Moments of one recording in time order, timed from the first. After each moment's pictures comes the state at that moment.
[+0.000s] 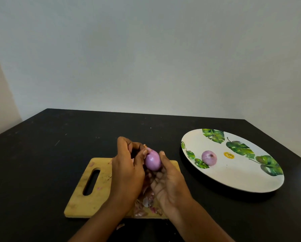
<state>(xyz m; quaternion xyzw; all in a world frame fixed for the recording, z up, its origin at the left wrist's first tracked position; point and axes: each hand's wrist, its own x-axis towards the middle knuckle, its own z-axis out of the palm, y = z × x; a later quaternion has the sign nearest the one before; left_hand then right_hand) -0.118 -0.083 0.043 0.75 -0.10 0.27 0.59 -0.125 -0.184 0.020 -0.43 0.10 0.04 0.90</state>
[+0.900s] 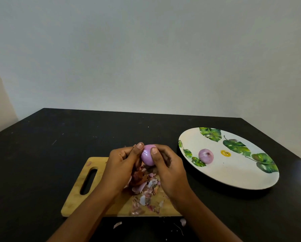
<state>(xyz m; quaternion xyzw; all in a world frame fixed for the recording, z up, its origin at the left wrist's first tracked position) -0.099 -0.065 0.036 0.71 -0.15 0.09 0.68 -0.117 -0.194 0.018 -0.73 -0.09 -0.17 0.66</state>
